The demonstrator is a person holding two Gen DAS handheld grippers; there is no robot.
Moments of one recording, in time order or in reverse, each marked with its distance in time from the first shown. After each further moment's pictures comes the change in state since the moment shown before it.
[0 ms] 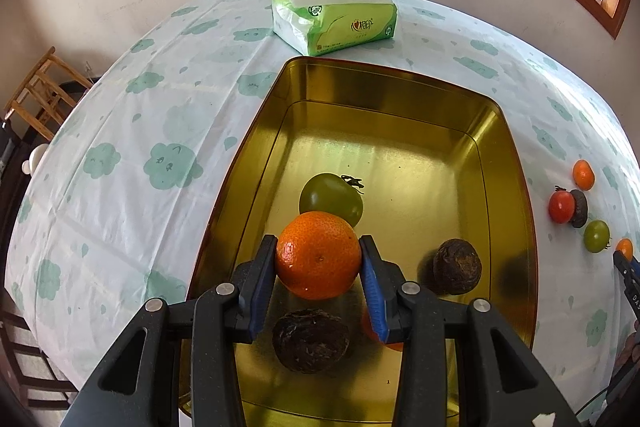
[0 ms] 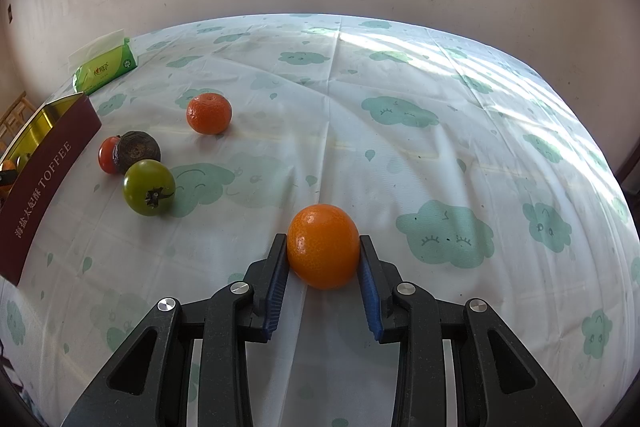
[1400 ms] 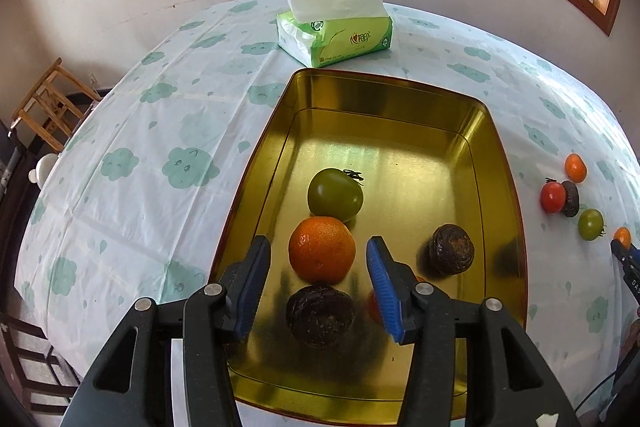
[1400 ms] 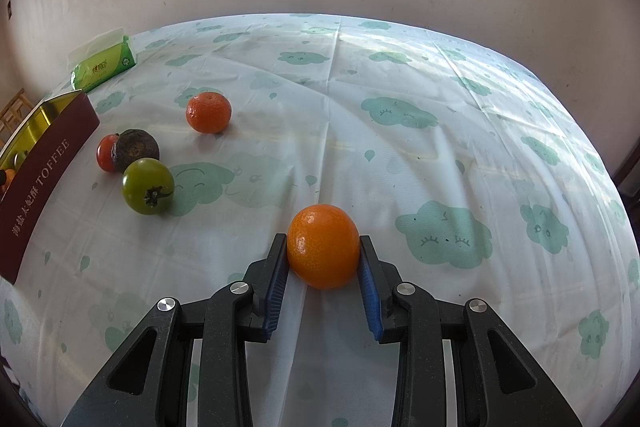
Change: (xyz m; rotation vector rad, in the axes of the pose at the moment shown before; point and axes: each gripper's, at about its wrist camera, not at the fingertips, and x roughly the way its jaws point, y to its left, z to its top) left arm -0.025 0.001 -0.013 0.016 -0.058 0.012; right arm 0.001 0.001 0.000 -0.004 0.000 -0.007
